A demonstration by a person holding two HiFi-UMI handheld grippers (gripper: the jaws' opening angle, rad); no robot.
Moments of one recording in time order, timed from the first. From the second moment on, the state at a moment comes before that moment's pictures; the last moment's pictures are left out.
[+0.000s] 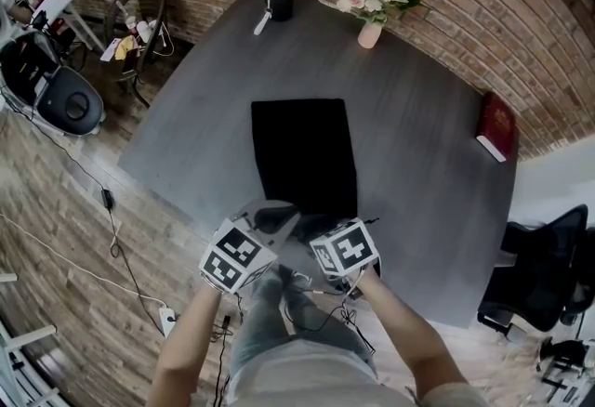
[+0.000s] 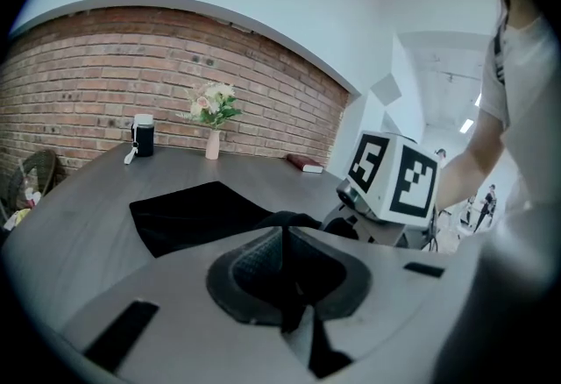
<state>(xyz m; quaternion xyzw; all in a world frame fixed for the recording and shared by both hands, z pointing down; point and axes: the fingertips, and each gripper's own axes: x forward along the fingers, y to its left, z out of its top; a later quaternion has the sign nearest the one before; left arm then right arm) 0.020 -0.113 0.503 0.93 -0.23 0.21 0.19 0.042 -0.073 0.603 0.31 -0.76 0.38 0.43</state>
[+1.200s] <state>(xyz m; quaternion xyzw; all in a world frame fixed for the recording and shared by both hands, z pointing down) 0.010 -0.103 0.526 0.93 -0.22 0.21 0.21 0.044 -0.112 0.621 0.44 -0.72 0.38 0.39</state>
